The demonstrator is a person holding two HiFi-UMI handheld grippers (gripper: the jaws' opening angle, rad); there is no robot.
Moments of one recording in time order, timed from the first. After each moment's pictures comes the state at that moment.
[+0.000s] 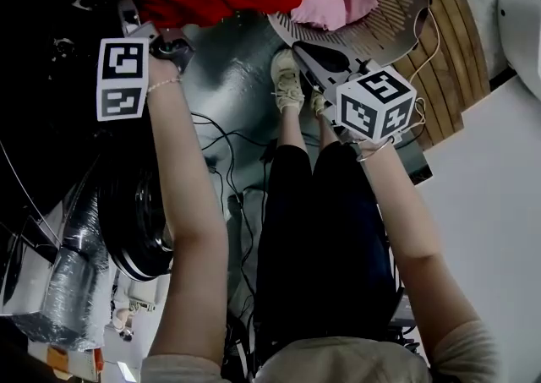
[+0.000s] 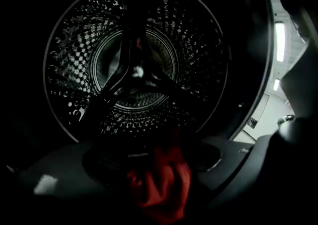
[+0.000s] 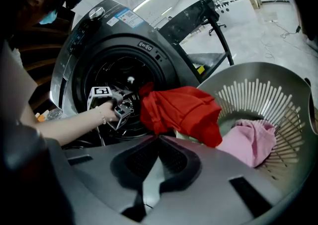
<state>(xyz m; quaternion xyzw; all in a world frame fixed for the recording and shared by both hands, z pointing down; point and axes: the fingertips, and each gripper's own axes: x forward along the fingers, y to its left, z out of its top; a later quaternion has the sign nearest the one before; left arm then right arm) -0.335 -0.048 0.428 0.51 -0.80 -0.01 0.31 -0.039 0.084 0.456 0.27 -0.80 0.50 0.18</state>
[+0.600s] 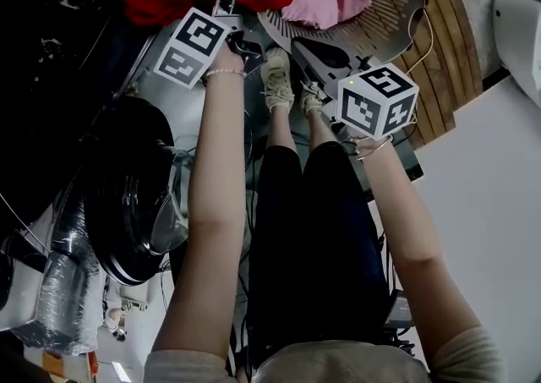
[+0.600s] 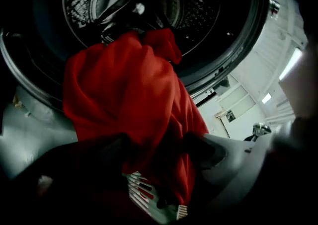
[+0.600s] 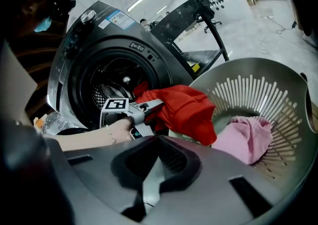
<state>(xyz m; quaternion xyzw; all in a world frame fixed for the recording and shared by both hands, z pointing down) -0.170 -0.014 0.552 0.53 -0.66 -0.01 0.54 -0.026 0.079 0.466 0.28 -0.79 0.51 0.18</state>
